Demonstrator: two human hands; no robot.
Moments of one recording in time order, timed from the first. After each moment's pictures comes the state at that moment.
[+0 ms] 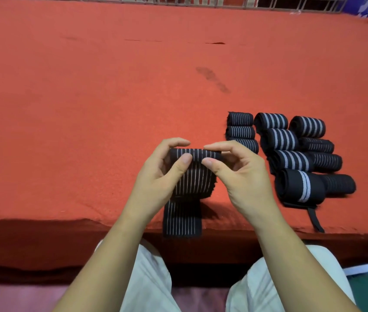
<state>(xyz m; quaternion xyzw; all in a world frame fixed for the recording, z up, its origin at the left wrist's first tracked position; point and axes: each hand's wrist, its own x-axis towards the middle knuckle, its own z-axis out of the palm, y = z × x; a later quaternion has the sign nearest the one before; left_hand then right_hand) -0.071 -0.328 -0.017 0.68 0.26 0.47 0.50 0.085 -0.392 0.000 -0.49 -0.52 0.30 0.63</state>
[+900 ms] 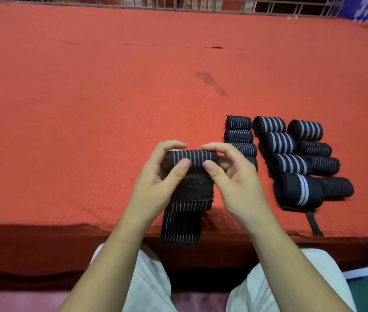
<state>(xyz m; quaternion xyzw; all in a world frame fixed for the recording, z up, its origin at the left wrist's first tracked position) -0.072 -0.330 -0.016 0.68 0.26 0.47 0.49 0.081 -0.391 -0.003 -0.49 -0.52 0.32 0.61</state>
